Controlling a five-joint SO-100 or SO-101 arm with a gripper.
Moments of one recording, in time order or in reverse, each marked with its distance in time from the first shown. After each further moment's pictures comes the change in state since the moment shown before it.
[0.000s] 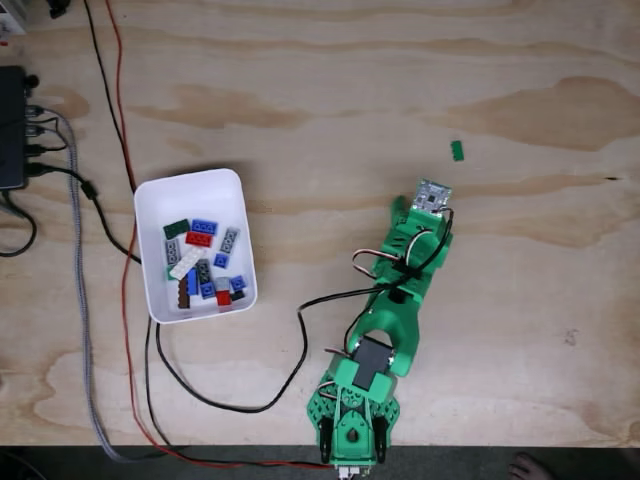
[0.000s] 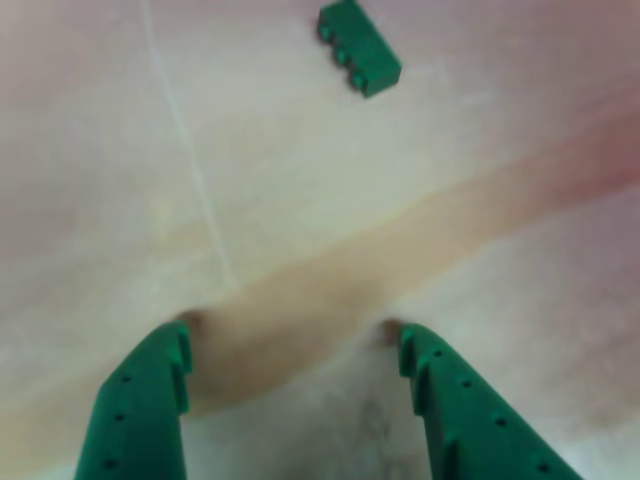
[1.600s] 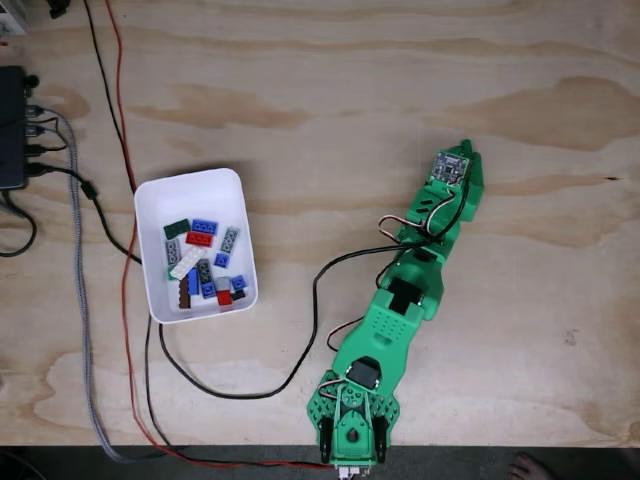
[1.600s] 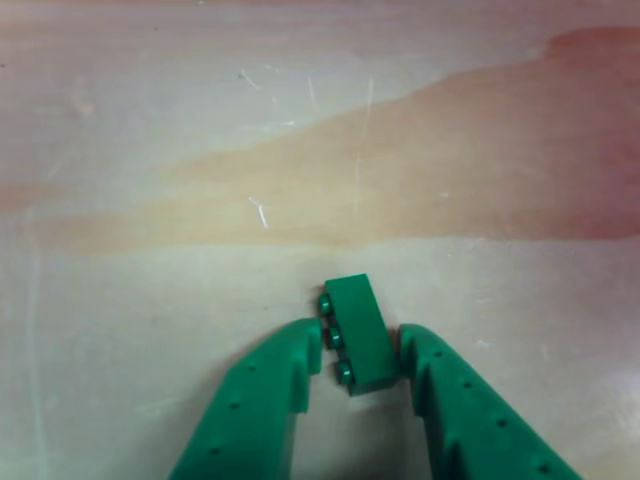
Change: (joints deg) arm 1.9 -31.8 -26.3 -24.1 -6.2
